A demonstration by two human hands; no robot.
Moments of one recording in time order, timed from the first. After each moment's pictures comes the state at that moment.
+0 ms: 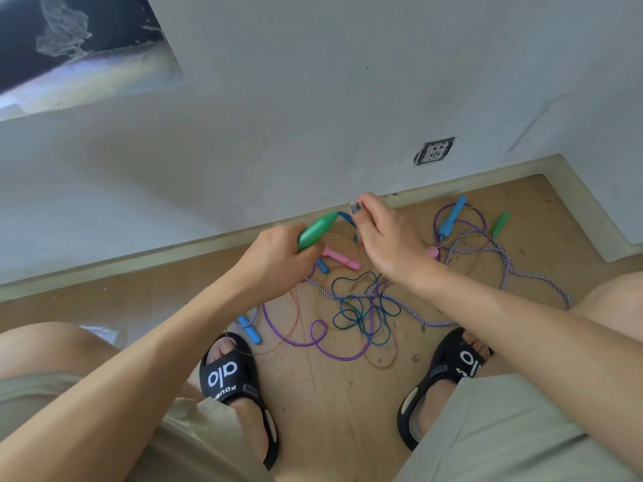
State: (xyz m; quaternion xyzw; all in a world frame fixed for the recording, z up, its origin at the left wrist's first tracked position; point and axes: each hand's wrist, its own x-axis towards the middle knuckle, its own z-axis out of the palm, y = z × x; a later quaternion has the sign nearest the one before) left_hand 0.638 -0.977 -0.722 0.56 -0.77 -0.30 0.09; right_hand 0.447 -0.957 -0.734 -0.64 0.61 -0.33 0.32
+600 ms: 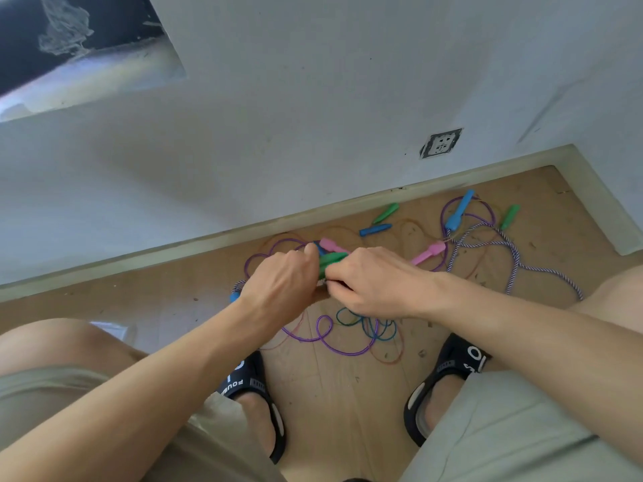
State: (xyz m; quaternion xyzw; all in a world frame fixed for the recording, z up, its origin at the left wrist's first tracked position) left_hand 0.635 -0.953 -0.753 0.48 -0.87 -0.03 -0.10; right_hand 0.466 -0.930 -0.736 -0.86 0.47 -0.04 0.20
